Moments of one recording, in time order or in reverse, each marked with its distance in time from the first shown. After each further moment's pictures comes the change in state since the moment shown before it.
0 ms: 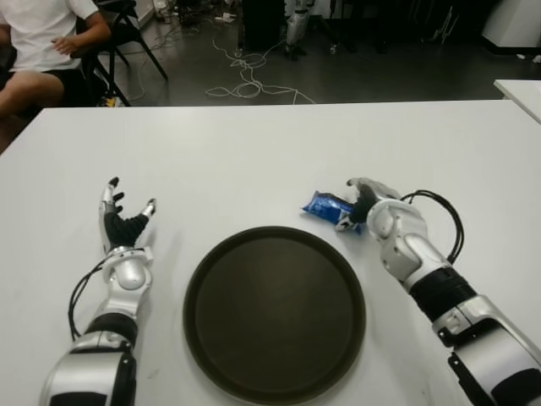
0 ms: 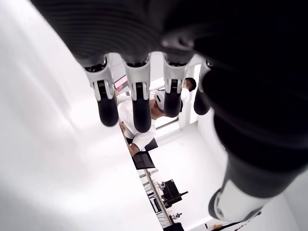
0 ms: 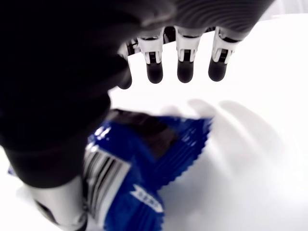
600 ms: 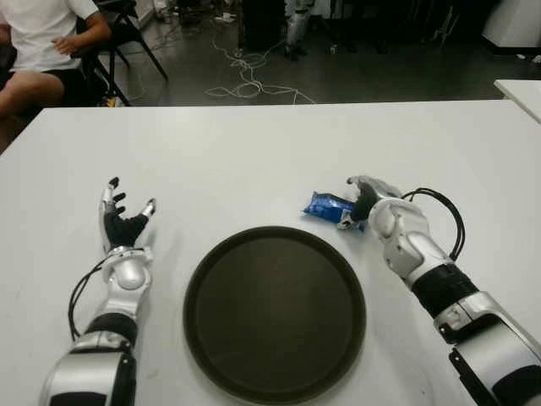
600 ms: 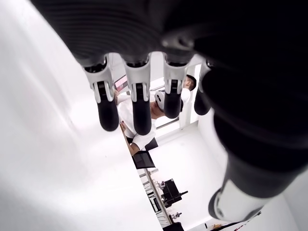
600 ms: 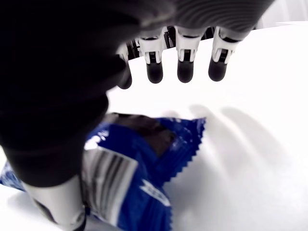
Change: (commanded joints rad) left arm 0.000 -0.001 0.000 0.001 -0.001 -0.002 -0.002; right arm -0.006 -0.001 -0.004 0.043 0.008 -0.066 -0.018
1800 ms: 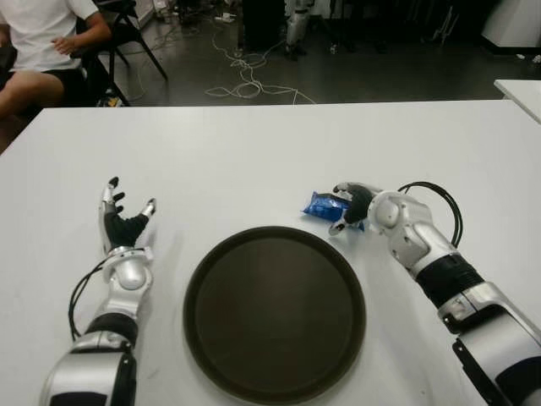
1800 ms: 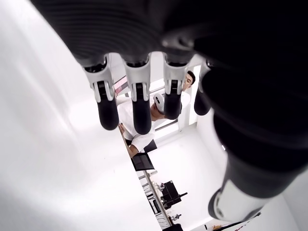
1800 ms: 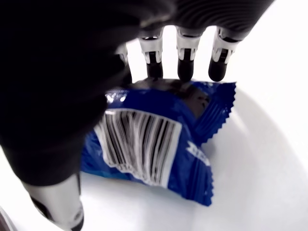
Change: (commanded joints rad) left arm 0.001 -0.003 -0.013 0.000 0.021 -0.005 0.034; right arm -0.057 -0.026 0.006 0.040 0.082 -0.106 0.256
